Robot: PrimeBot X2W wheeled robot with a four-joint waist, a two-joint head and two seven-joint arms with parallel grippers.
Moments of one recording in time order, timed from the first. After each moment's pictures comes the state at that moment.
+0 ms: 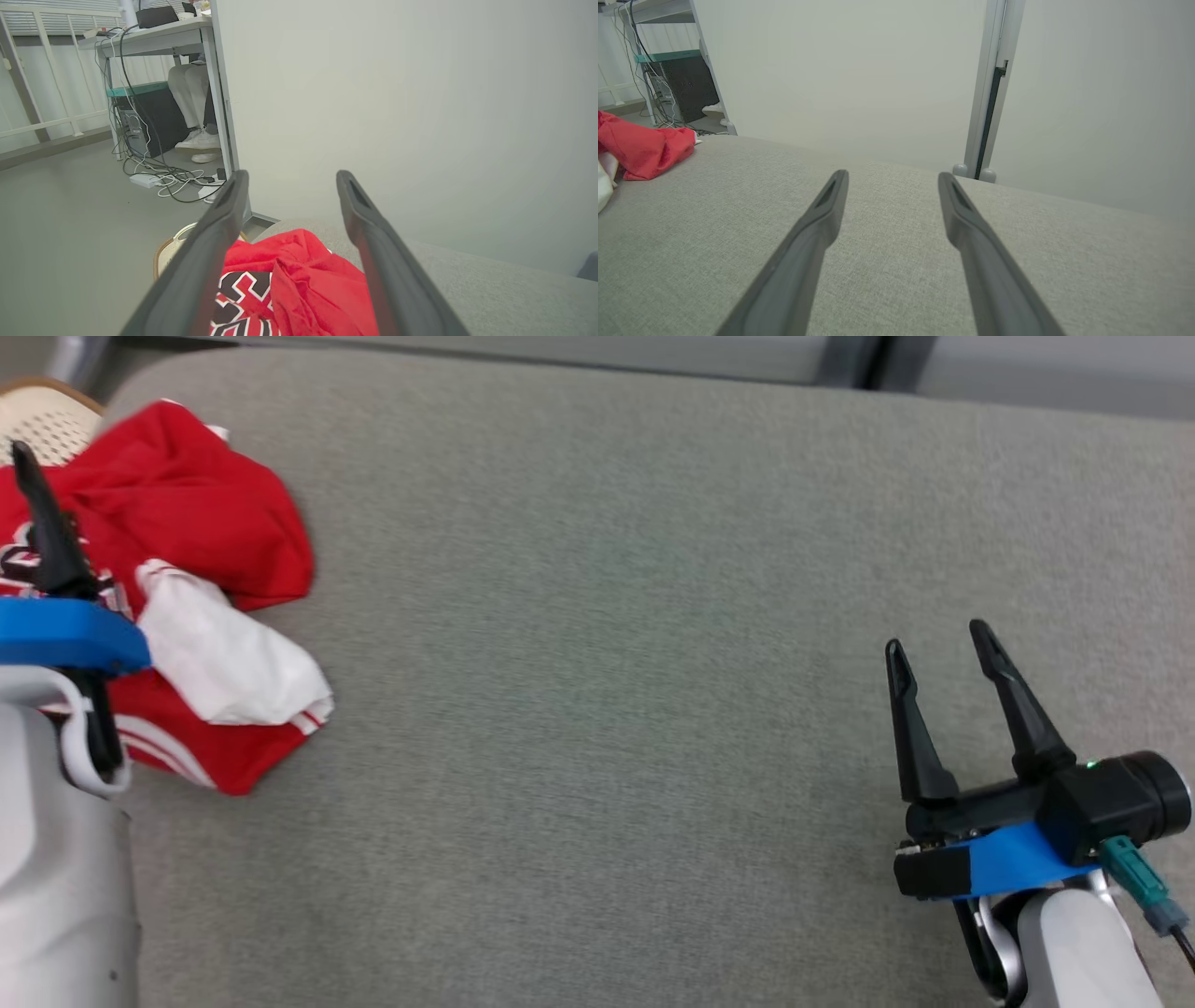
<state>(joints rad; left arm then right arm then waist) -0.67 0.23 0.20 0.62 -0.16 -0.04 -0.26 -0.21 -0.05 0.02 0.08 -0.03 0.13 -0.26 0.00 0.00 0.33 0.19</state>
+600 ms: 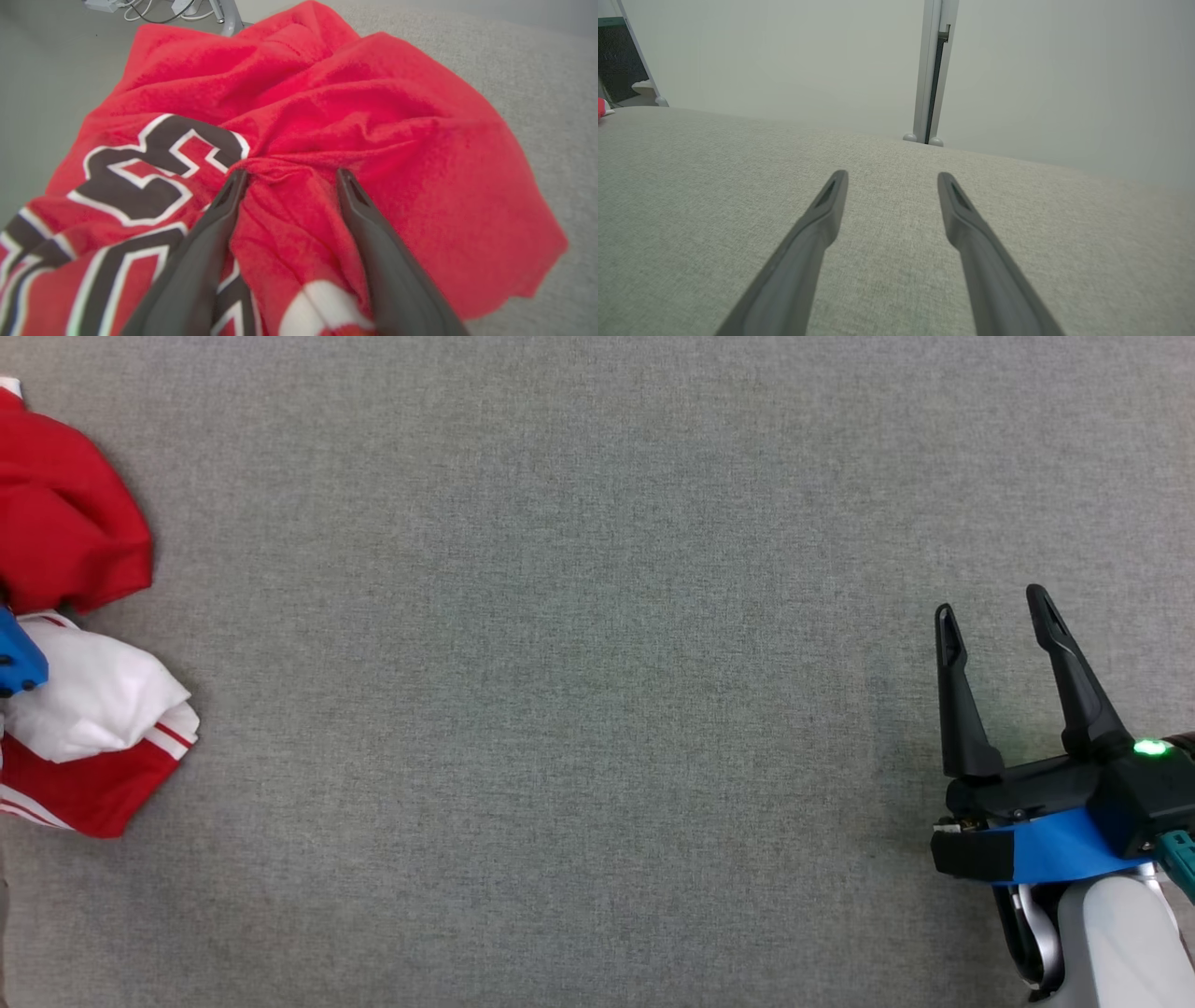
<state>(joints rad) -0.94 0.43 0.16 1.16 -0.17 -0.10 0.08 -0.22 -0.07 -0.03 0.00 -0.03 0.13 -0.26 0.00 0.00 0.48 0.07</state>
